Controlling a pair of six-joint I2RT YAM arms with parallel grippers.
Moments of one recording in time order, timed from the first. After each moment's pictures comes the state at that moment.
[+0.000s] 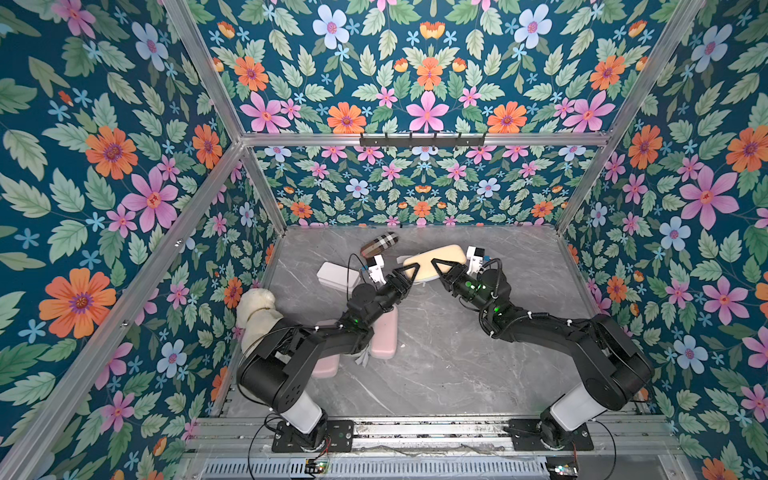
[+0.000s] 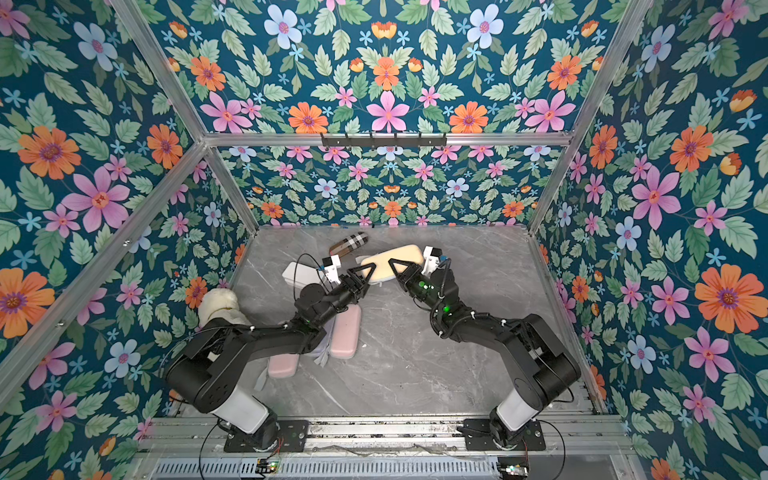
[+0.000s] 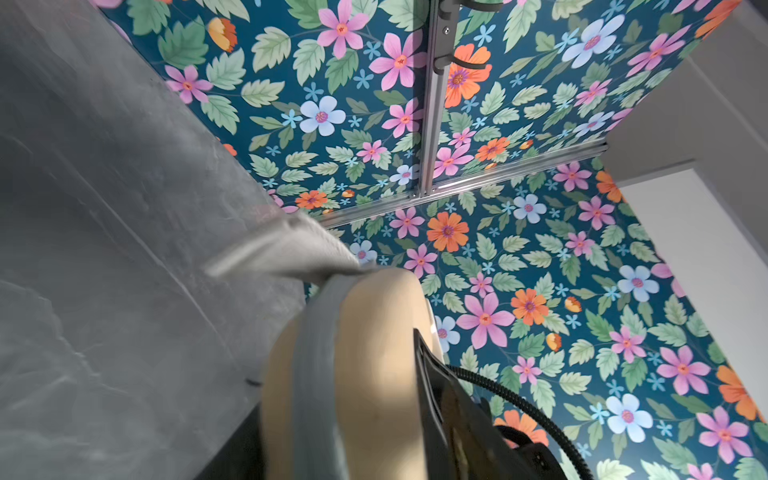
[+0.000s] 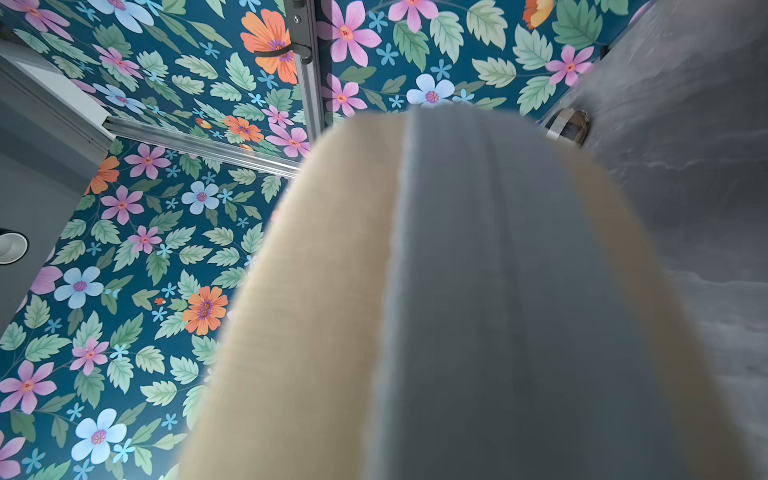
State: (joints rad) left arm -0.54 1.56 0.61 1.04 0.26 -1.30; right arm 0.50 1.58 0.74 0.85 -0.26 1.28
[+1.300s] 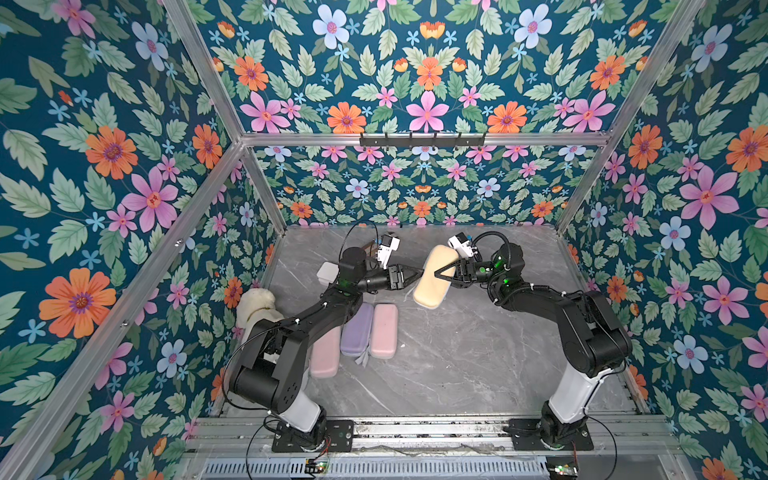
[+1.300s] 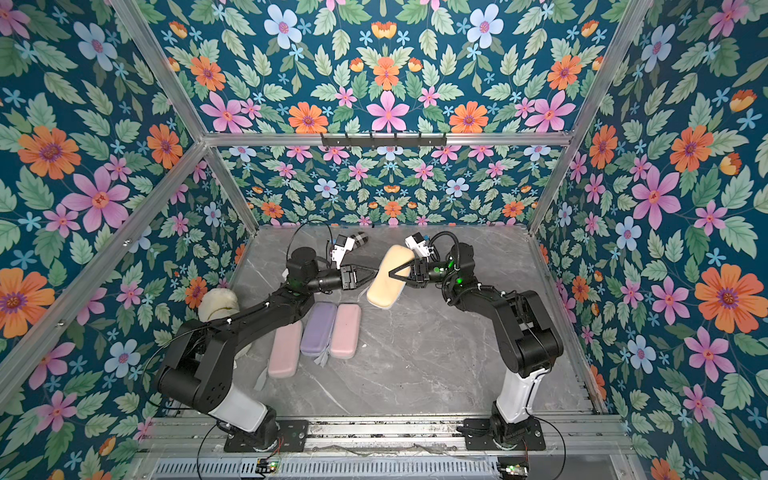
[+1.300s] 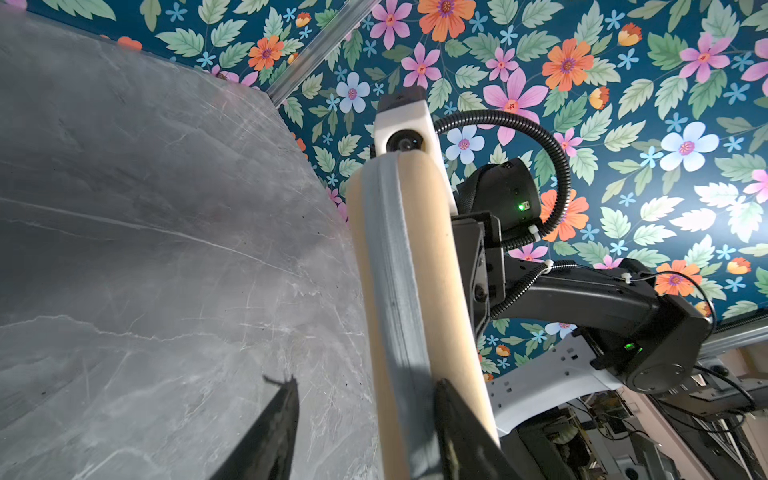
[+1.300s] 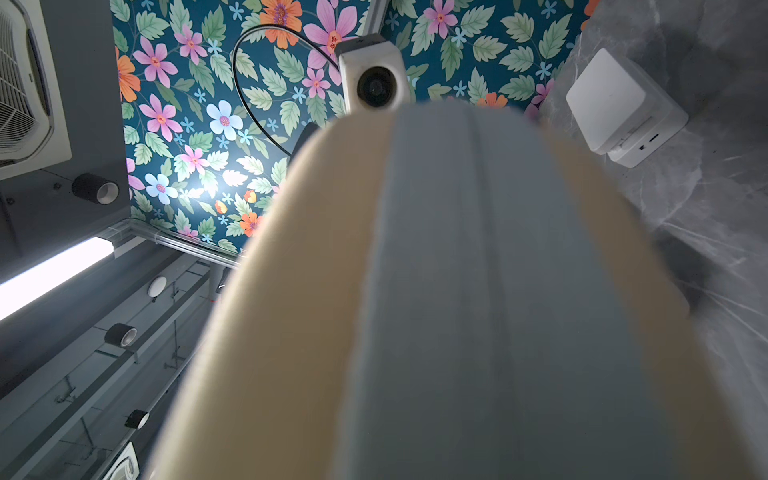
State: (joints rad) left arm -0.44 1.58 0.91 0.55 0.93 -0.81; right arm 0.32 1.79 1.00 0.97 -1.34 1.30
